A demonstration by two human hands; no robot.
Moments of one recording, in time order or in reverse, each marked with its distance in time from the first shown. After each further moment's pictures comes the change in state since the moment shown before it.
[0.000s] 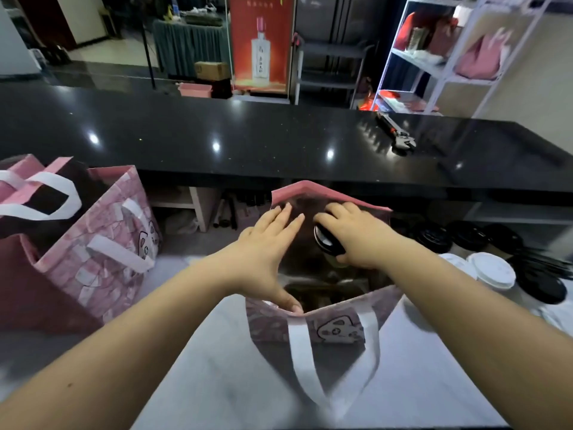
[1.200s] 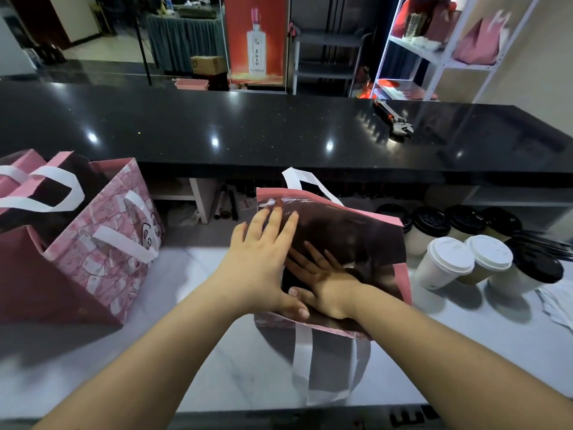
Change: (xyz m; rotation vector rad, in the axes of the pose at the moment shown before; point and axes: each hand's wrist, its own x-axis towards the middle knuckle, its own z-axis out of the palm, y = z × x) left_hand -0.028 0.030 0.022 0.194 0.167 -0.152; right_hand -0.026 -0.070 0.083 0.359 -0.243 -0.077
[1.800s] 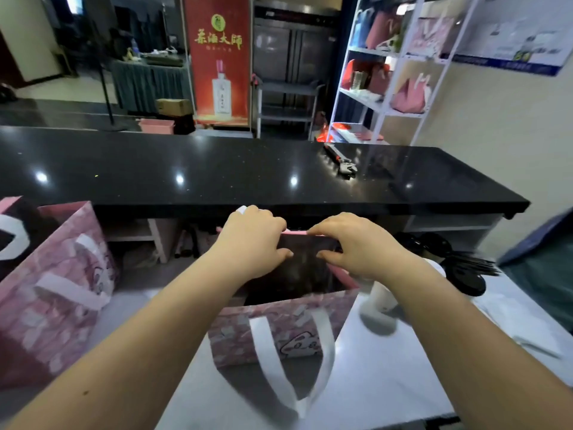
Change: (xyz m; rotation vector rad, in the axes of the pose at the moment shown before) left_hand 0.064 0.034 -0.069 0.060 0.163 0.080; right_hand -0.094 0.043 -0.137 -0.072 0.462 0.150
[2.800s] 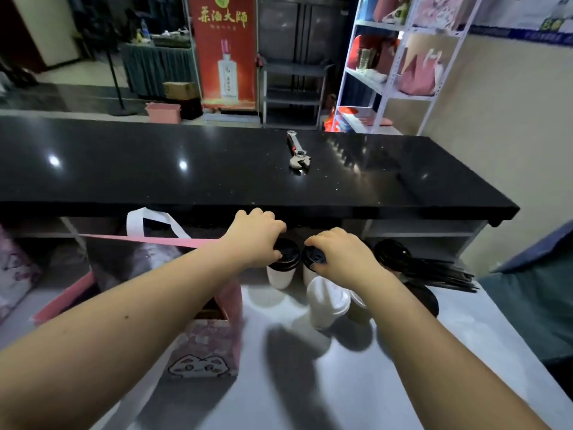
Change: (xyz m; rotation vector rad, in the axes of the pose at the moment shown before) left_hand 0.164 0.138 0.068 0.055 -0.161 -0.029; right_hand -0.010 0.213 0.059 -0.053 -0.072 0.034
